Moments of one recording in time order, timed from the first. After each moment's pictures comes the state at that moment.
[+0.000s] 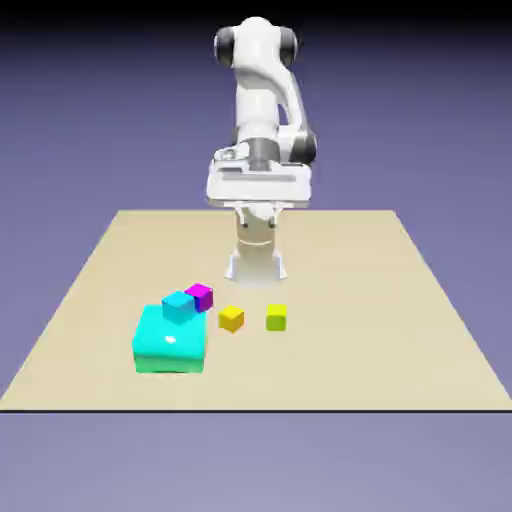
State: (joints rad) arm 0.01 -0.53 0.04 -2.81 -0.04 2.98 0.74
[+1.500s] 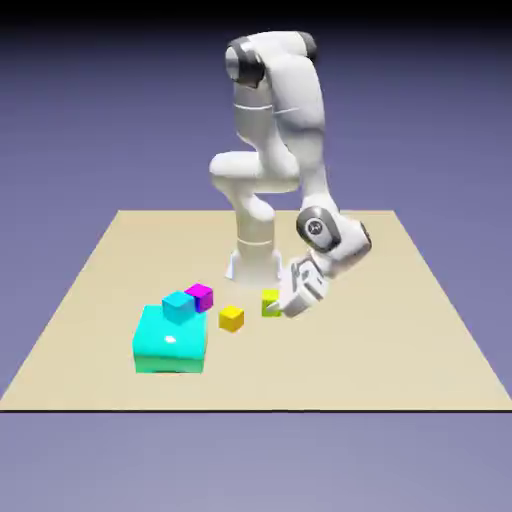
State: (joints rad) arm -0.09 0.01 0.46 -2.79 -1.01 2.12 0.43
